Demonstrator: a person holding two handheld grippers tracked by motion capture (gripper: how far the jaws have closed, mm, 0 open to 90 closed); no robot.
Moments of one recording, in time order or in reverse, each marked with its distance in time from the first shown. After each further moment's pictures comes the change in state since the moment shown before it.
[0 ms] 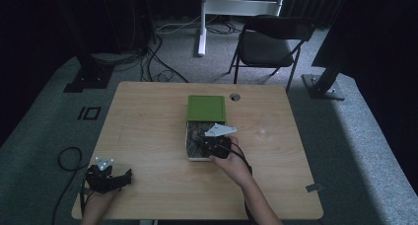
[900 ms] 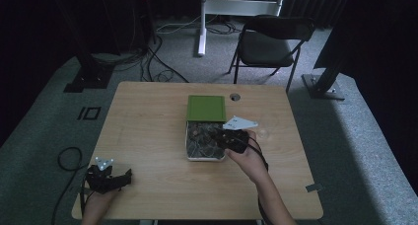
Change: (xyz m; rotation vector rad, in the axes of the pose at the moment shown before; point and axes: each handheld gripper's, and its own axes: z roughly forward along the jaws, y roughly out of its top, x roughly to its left) left arm 0.000 0.000 0.000 -0.001 0.000 -0.001; right arm -0.026 0.013 -0.050 -0.076 -0.048 0.017
